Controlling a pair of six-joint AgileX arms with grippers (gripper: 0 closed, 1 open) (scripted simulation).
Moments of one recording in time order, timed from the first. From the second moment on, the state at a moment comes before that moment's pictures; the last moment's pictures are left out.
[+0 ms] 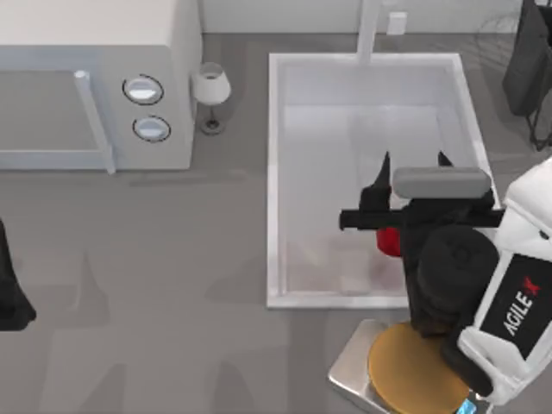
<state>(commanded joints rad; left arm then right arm) 0.00 0.00 0.00 0.00 0.00 0.00 0.65 2.23 0.61 1.61 0.68 0.02</state>
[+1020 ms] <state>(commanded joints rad) 0.00 0.00 0.00 0.00 0.00 0.00 0.59 2.08 0.55 1.49 0.62 0.02</state>
